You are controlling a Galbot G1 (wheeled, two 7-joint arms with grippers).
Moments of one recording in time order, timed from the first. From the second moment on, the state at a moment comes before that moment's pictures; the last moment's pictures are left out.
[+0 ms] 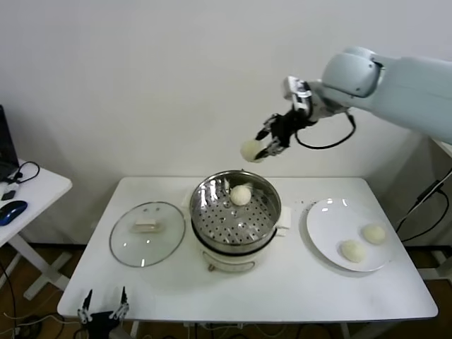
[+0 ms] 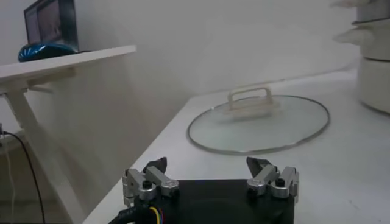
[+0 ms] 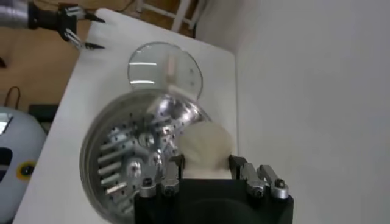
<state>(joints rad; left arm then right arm) 1.68 -1.53 -0.77 -1.73 0.04 -0.18 -0.05 0.99 0.98 -1.50 1.46 0.94 -0.40 -0.85</state>
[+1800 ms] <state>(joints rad) 1.67 -1.53 -0.78 -1.73 0.01 -0.19 -0.05 0.71 1.28 -1.57 1.21 0.72 -0.32 -0.89</state>
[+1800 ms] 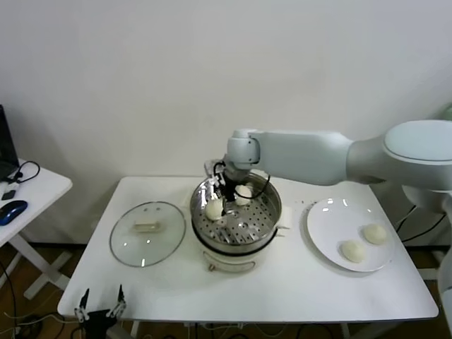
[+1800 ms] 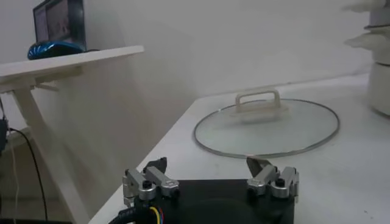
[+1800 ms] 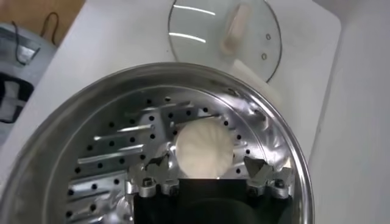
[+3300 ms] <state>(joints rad) 1.66 -1.53 -0.77 -1.71 0.00 -0.20 -0.05 0.46 0.59 -1.54 1.19 0.19 -0.11 -1.00</state>
